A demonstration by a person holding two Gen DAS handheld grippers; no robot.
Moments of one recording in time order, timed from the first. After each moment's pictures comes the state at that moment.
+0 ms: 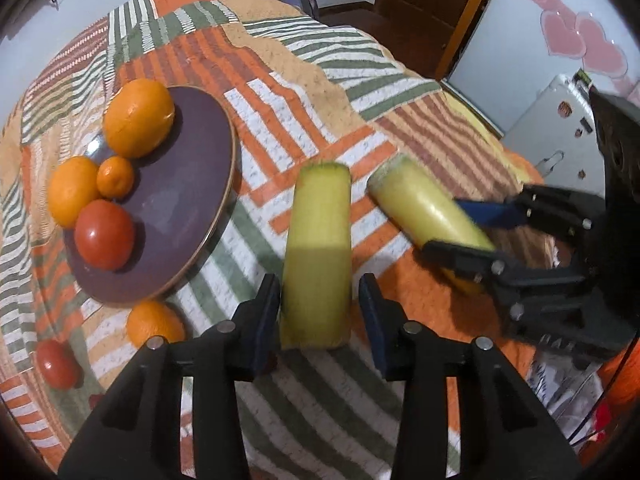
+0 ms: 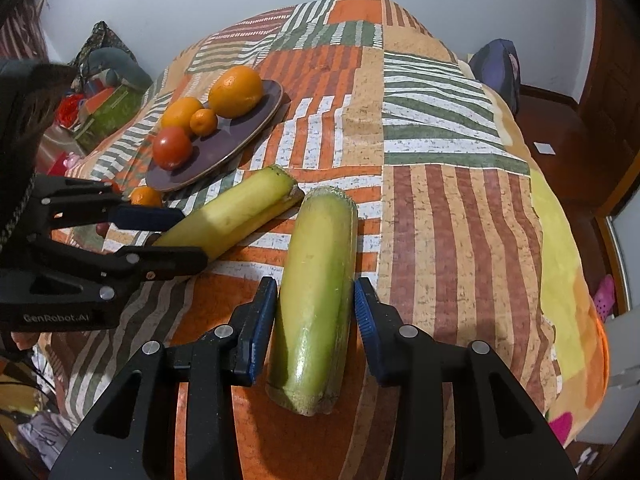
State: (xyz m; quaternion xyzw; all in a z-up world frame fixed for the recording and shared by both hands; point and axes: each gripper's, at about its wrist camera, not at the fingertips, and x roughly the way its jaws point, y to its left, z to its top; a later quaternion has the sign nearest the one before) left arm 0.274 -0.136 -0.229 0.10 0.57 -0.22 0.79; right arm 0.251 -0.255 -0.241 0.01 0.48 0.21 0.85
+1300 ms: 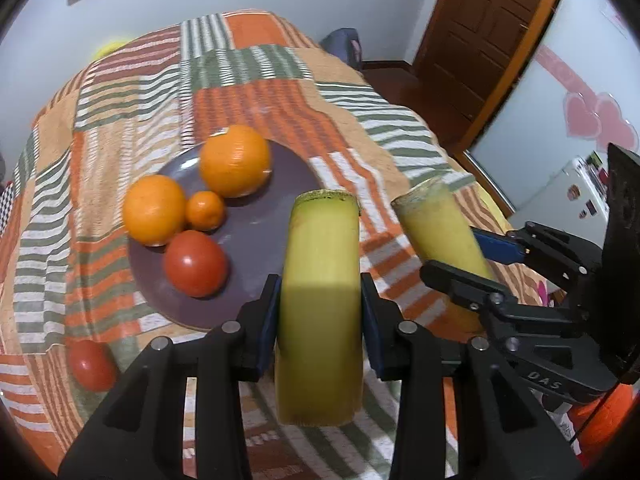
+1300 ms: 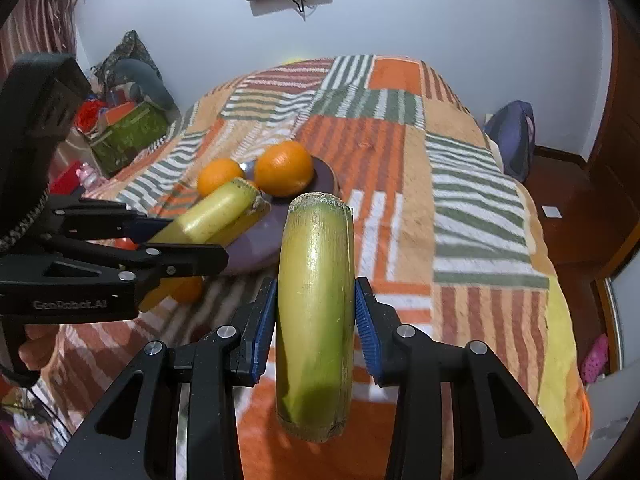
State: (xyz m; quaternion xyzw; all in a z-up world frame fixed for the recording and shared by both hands) left arm 0.295 -0.067 -0.183 0.01 0.51 -0.17 0.85; right arm 0.275 -0.203 -0.193 -0.02 0.40 0.23 0.89
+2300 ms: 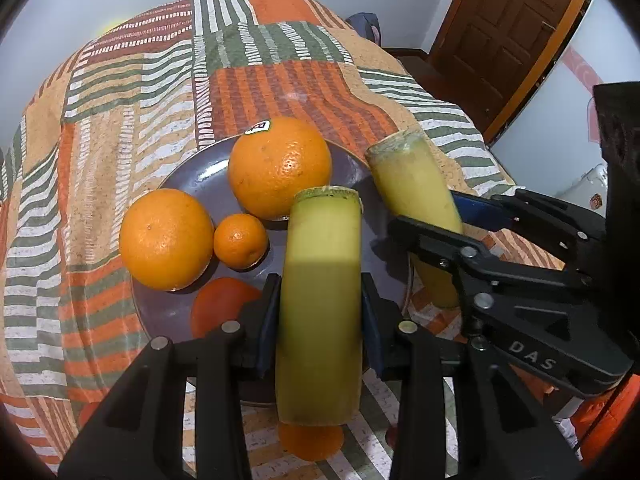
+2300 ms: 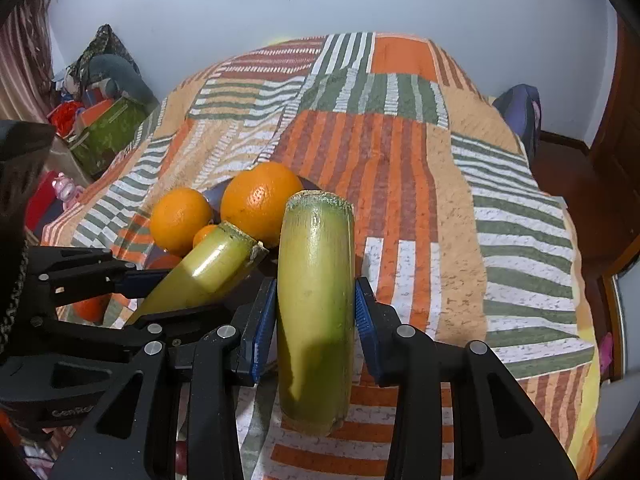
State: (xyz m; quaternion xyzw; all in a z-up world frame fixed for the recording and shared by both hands) left arm 0.359 -0.048 -0.222 0.02 0.53 -0.15 0.83; right arm 0.352 -0.161 -0.214 -0.02 0.44 0.21 0.87
